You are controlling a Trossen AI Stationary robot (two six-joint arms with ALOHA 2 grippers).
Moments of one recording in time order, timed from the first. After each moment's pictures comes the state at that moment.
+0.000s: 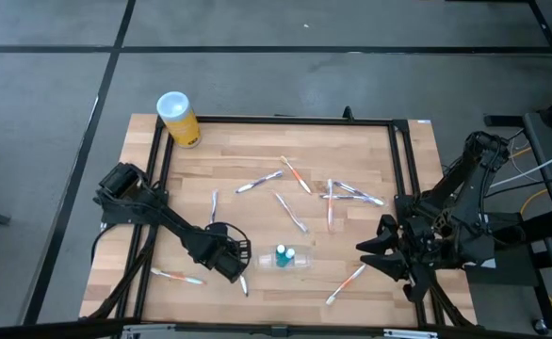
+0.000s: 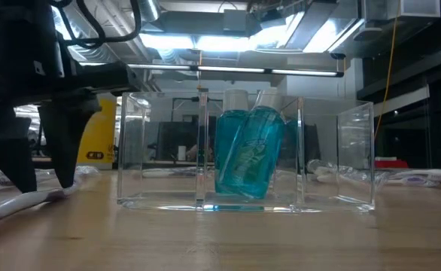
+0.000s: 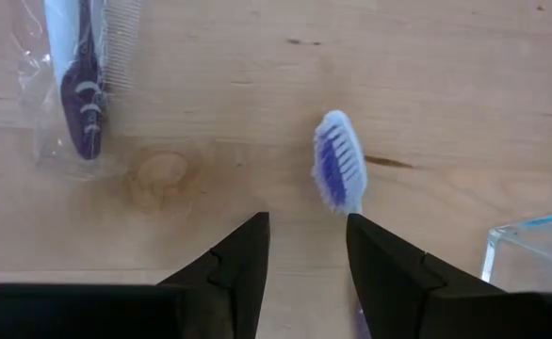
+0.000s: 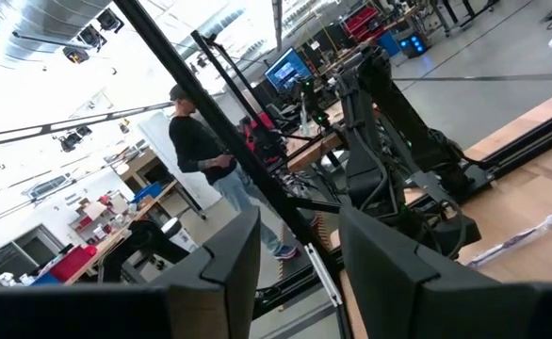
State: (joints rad) left arm -0.55 1.81 1.04 -0.68 -0.26 -2.25; right arm 1.05 1.17 1.00 0.35 1.00 0.51
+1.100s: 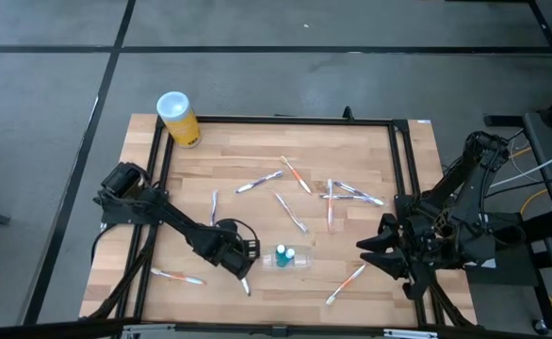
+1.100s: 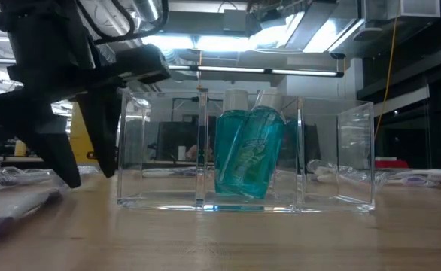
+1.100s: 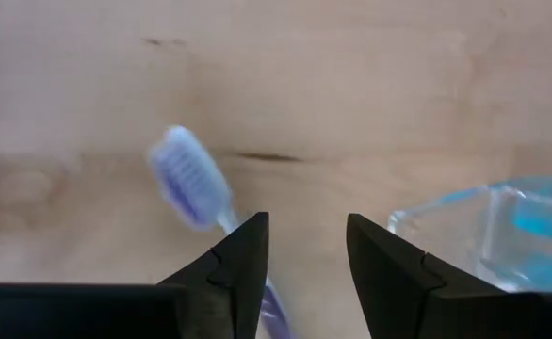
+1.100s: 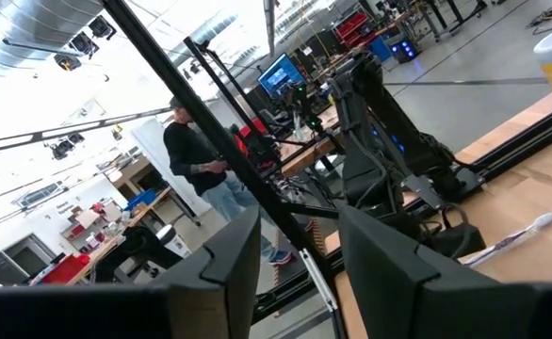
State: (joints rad) left arm -0.52 1.81 1.07 -0.58 -0.28 -2.13; right arm 1.05 1.17 1.00 0.36 1.03 0.51
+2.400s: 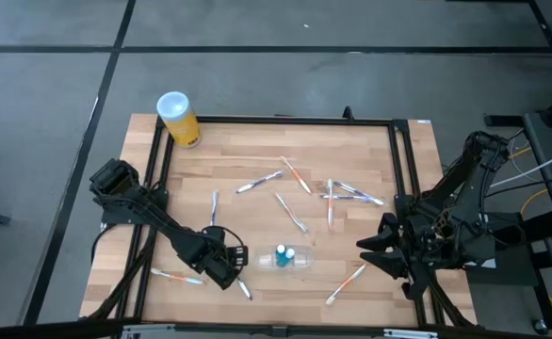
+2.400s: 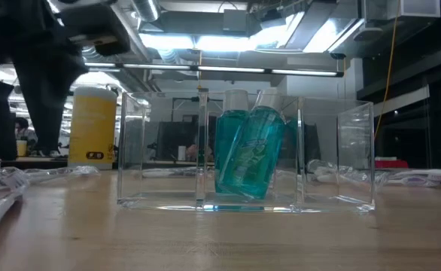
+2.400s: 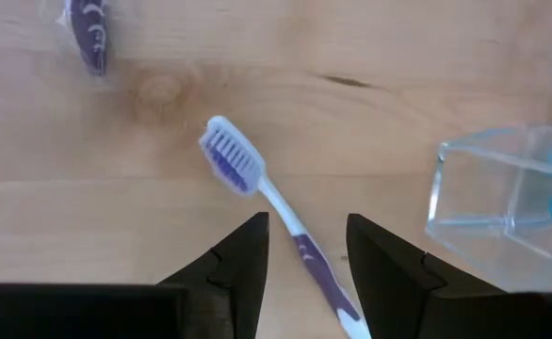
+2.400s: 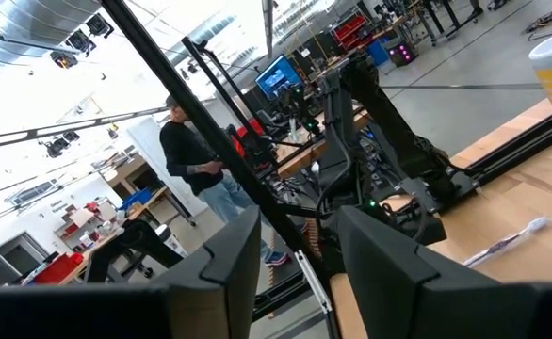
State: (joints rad) left arm -0.62 1.73 1.08 -0.71 -0.23 -2.27; right arm 1.05 1.17 1.00 0.36 1.04 0.49
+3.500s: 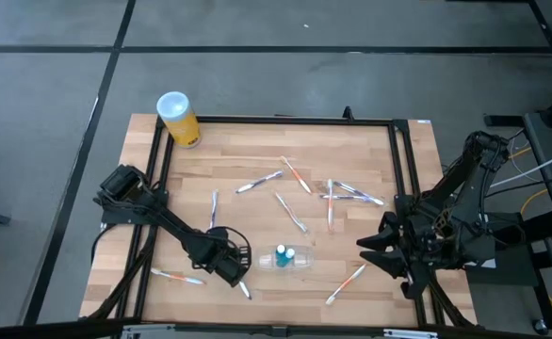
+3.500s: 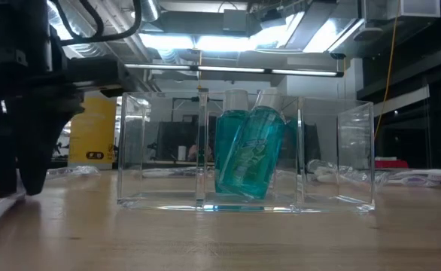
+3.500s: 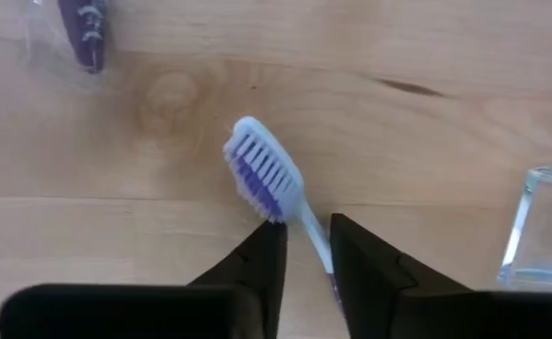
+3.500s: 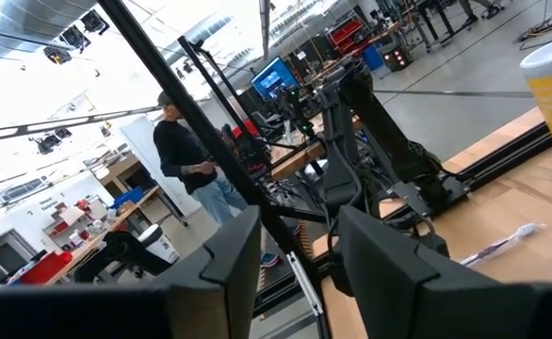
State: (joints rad) left arm -0.57 1.85 1.08 -0.66 -0.15 -2.26; right arm 1.05 1.17 1.00 0.36 1.06 0.46
